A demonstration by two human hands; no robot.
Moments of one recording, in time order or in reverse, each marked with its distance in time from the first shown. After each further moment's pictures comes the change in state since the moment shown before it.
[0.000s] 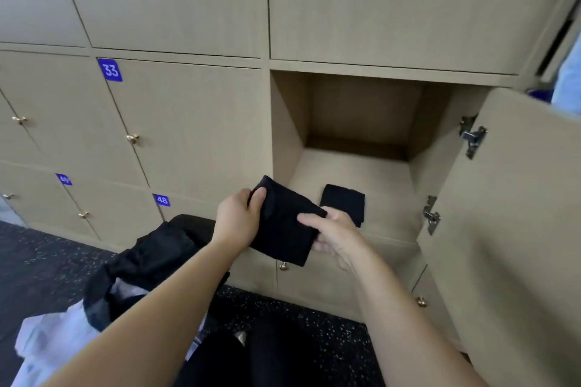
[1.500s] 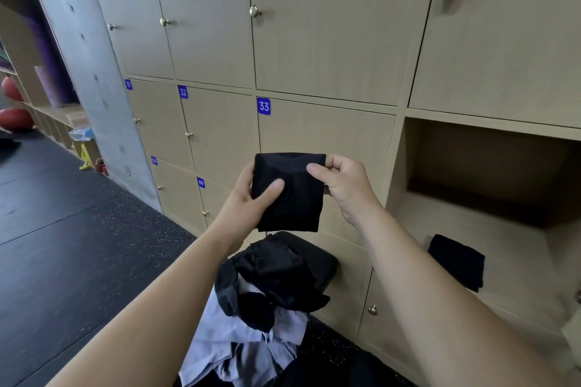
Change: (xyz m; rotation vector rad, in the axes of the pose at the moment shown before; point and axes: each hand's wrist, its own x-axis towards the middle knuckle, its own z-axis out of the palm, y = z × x) left_hand -0.036 -0.036 -0.203 -0.587 0.083 -0.010; right_hand 0.001 -0.086 0.206 -0.098 -0.322 -0.533
